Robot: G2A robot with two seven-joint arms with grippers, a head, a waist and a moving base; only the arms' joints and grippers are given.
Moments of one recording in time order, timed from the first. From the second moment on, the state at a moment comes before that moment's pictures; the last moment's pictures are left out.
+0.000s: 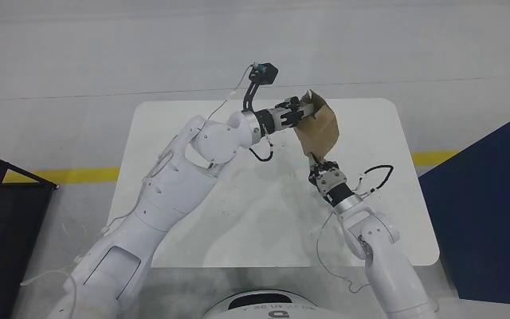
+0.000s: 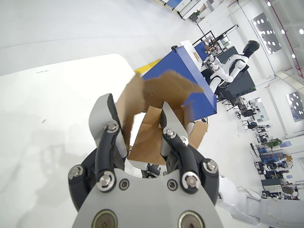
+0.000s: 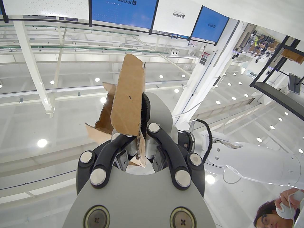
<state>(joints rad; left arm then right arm) 0.83 -1.38 -0.88 -1.49 0.27 0.01 -0.63 -1.73 -1.27 1.38 -1.83 1.57 0.19 0.05</state>
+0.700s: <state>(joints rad) 0.85 -1.37 -0.93 -1.47 0.16 -0.03 -0.69 -1.73 -1.28 1.41 -1.82 1.61 0.21 0.06</state>
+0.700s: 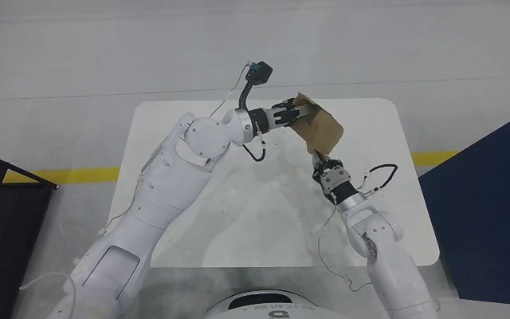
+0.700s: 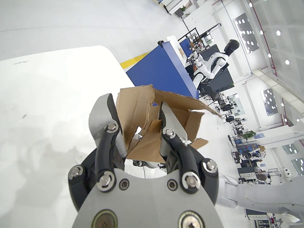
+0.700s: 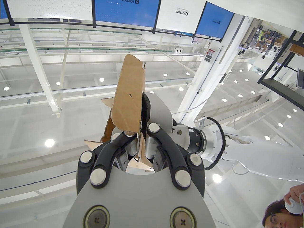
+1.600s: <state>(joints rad) 0.84 -1.38 -0.98 -1.37 -0.07 -0.03 -0.75 -1.74 -1.28 1.45 -1.82 1.73 0.27 0.08</state>
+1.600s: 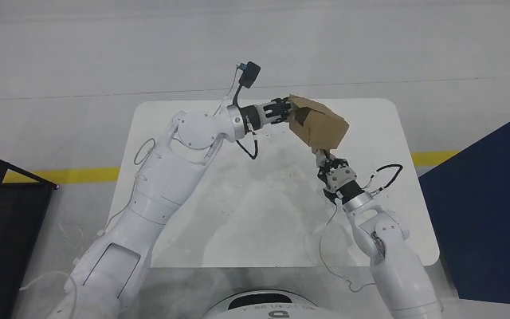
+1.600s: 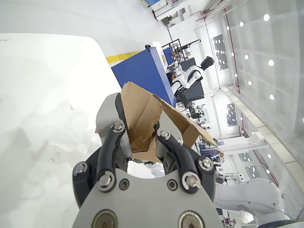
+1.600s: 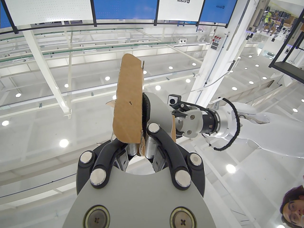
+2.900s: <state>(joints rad) 0.75 -1.42 -0.85 -1.40 0.27 0.10 -0.60 -1.72 -1.29 1.41 -1.82 1.52 0.11 0.05</state>
